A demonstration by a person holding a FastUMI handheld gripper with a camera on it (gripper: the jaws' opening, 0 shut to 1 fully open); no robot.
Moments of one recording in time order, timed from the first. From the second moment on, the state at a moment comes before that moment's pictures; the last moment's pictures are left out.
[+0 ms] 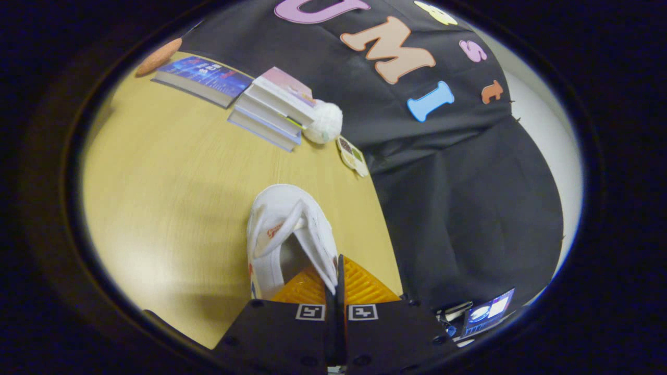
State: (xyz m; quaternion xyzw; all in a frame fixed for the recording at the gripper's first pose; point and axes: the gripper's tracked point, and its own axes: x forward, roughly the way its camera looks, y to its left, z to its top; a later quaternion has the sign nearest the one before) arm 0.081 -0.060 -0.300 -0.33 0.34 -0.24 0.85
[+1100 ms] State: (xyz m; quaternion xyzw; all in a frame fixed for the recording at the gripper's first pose) arm 0.096 0.235 -0.100 -0.29 0.12 -0.11 0.94
